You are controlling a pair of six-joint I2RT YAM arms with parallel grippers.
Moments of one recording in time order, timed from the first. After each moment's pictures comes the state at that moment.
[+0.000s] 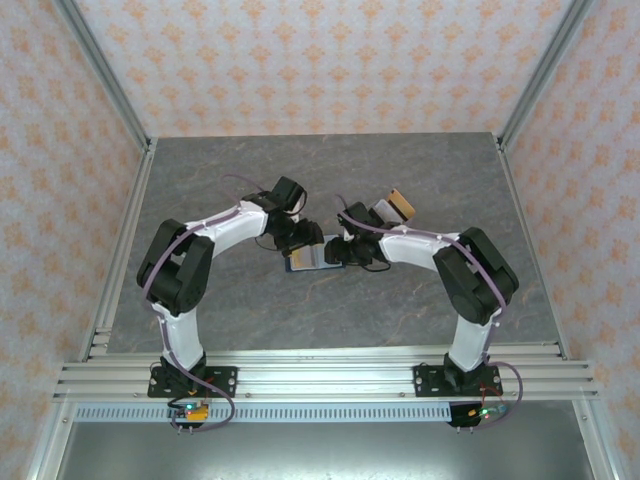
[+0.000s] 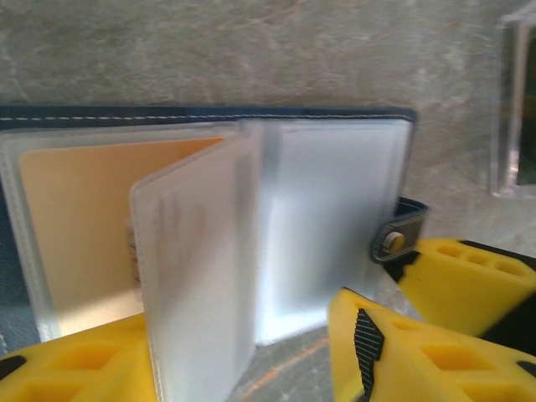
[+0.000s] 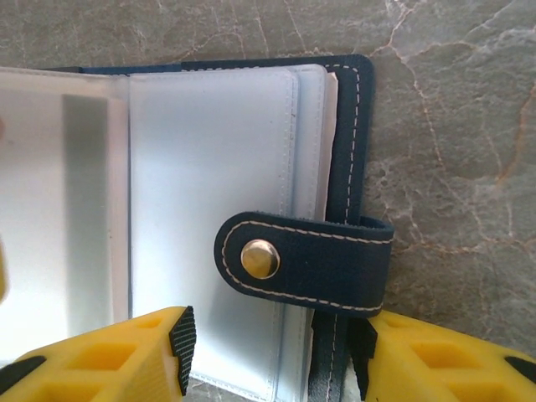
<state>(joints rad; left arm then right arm) -0.45 1.87 1.28 -0.59 0.37 -0.77 0.63 1.80 1.03 -0.27 -0.16 0.56</state>
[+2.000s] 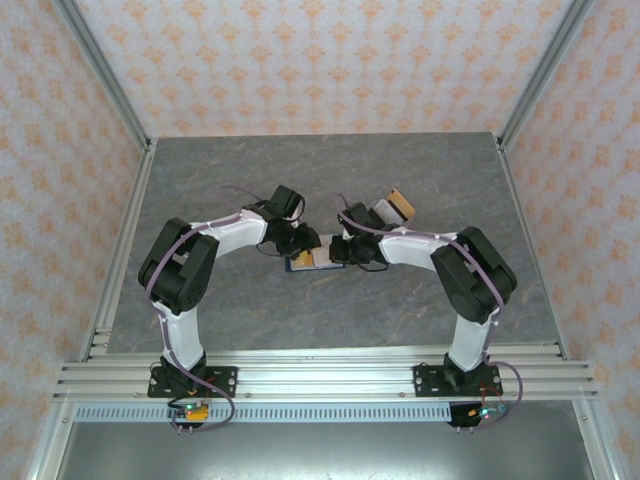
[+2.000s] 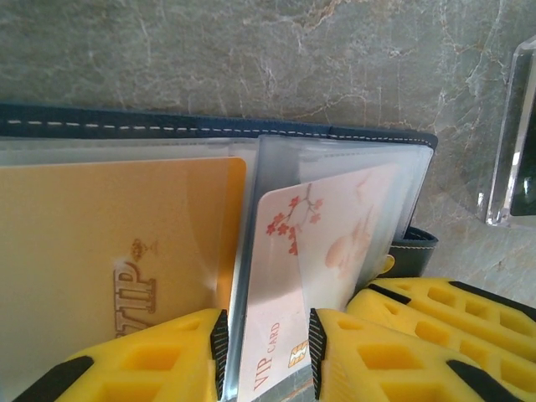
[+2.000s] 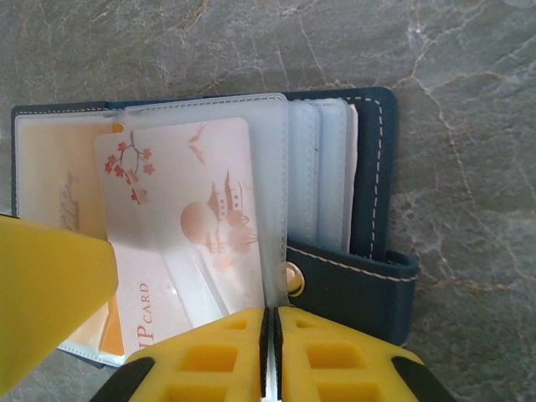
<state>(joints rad) -0.45 1.89 1.18 -0.41 0.40 -0.88 0.63 1.83 1.03 -0.20 -0.18 0.61</state>
